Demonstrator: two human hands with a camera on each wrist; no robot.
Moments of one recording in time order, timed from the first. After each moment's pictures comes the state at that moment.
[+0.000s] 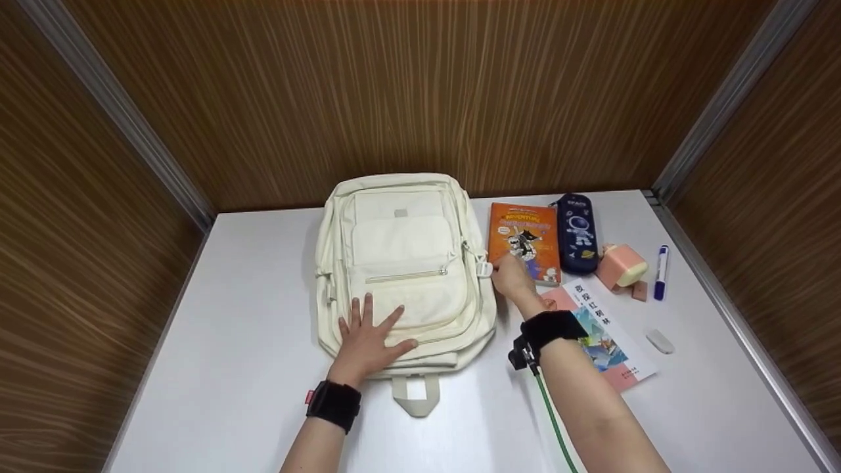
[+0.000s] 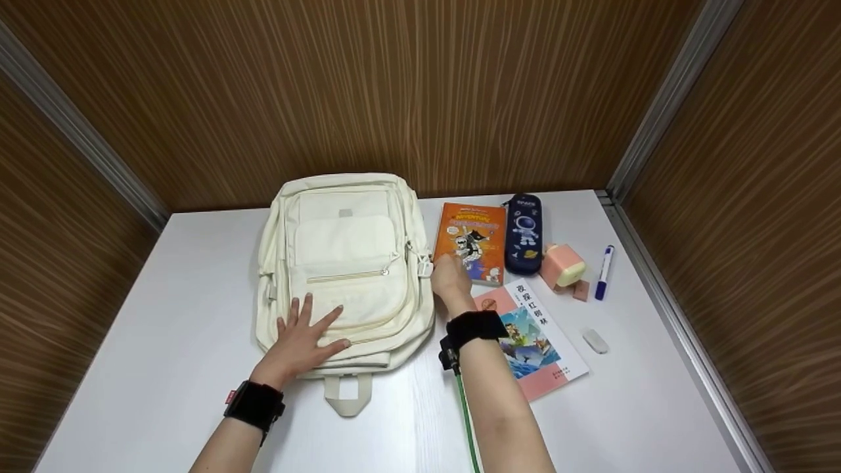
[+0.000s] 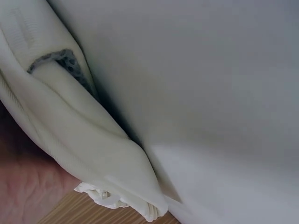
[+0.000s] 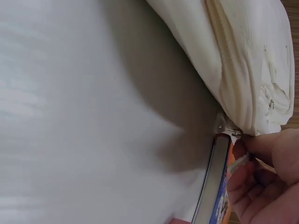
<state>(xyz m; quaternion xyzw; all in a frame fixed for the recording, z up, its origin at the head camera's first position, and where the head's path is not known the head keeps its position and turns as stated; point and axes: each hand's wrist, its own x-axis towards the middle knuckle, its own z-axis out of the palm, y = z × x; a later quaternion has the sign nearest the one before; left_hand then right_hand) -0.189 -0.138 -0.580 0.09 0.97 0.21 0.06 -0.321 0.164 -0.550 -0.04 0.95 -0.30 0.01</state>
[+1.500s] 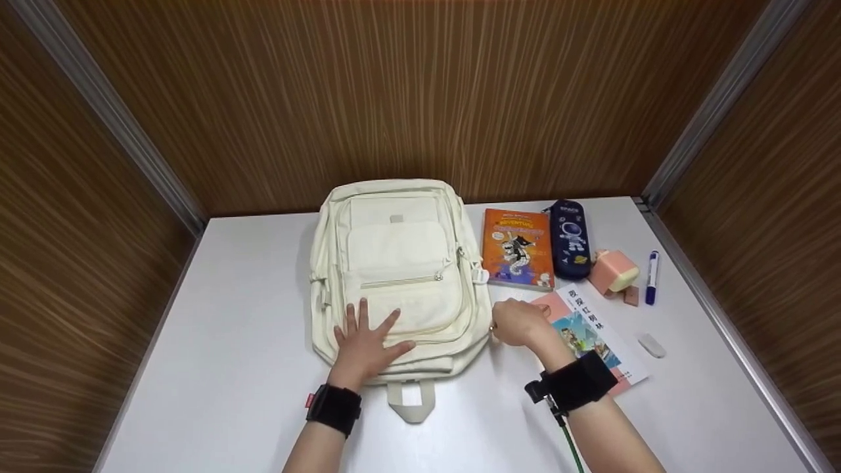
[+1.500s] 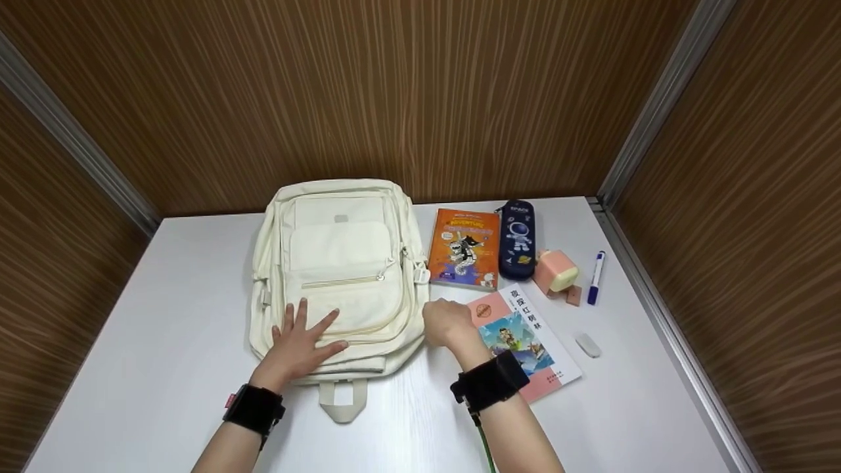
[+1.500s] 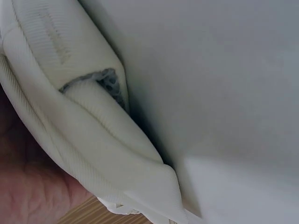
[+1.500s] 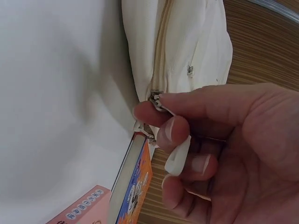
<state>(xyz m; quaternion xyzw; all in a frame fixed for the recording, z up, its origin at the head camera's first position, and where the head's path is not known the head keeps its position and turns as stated) -0.191 -0.130 -0.569 0.06 0.97 0.23 0.07 -0.239 0.168 -0.505 -0.18 0.97 -0.08 0.15</state>
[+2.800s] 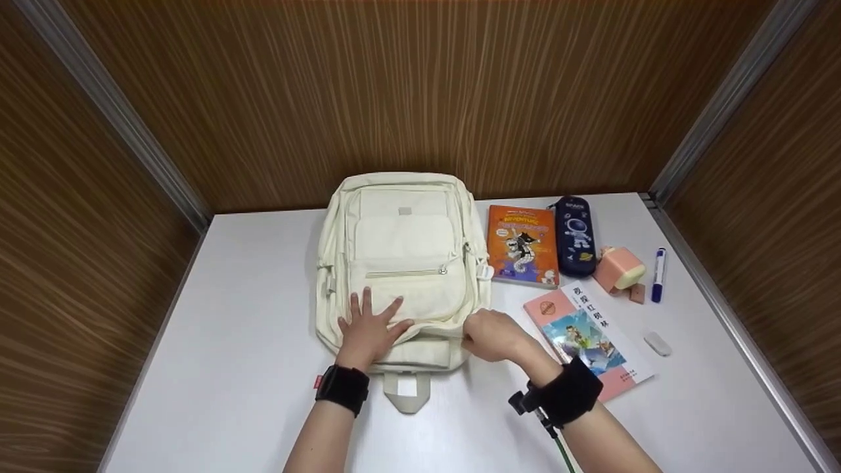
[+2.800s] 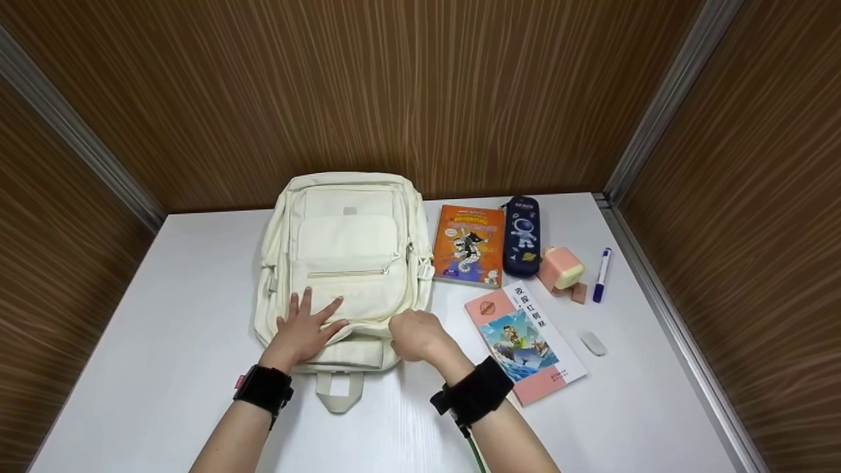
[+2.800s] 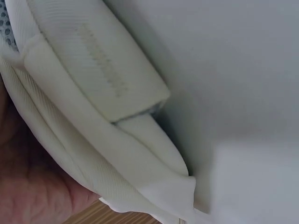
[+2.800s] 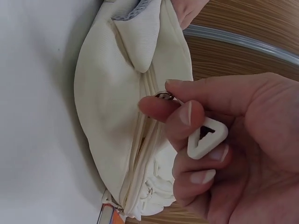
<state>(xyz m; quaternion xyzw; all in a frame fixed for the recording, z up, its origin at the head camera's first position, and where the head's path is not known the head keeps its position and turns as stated) -0.211 -0.125 -0.563 0.04 0.97 0.21 0.07 -0.209 0.129 -0.500 -0.35 0.93 -0.14 0.07</state>
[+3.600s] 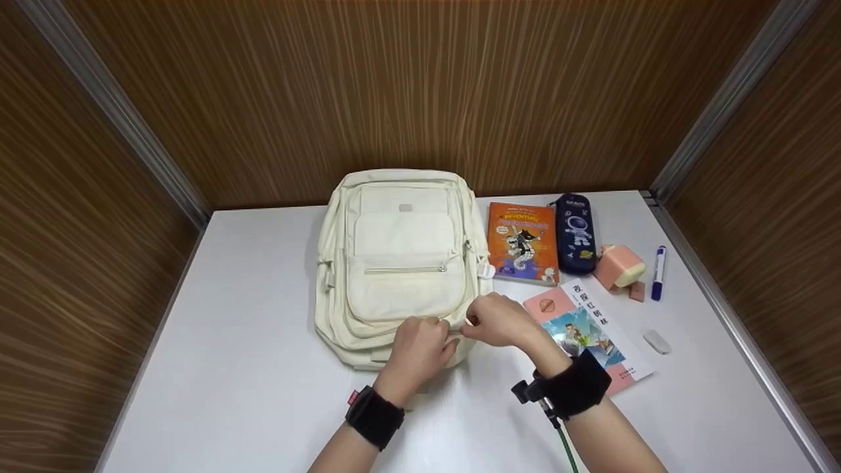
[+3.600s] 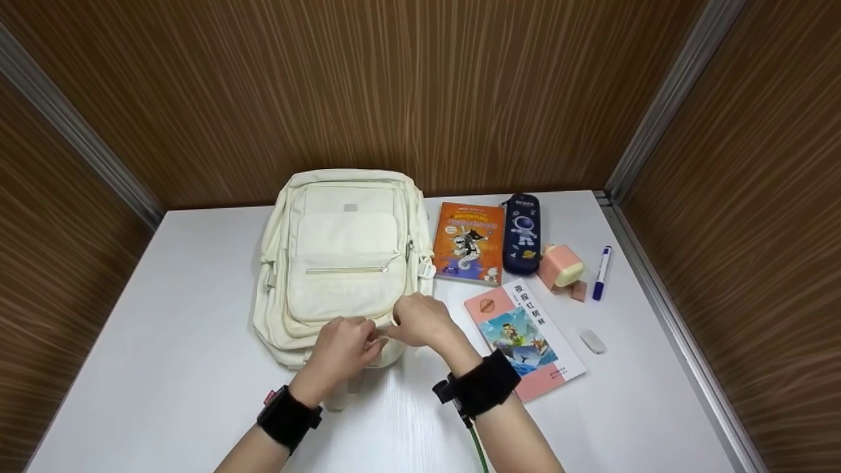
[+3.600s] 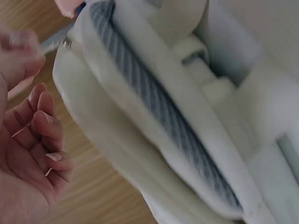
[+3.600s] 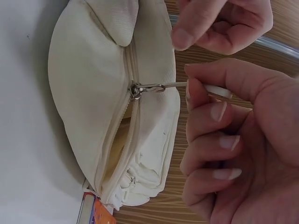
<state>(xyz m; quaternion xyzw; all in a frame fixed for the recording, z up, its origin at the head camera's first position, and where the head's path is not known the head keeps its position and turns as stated) -0.176 -0.048 -0.535 0.25 0.93 0.12 -0.24 -0.217 0.132 -0.477 -0.27 0.94 -0.19 0.11</state>
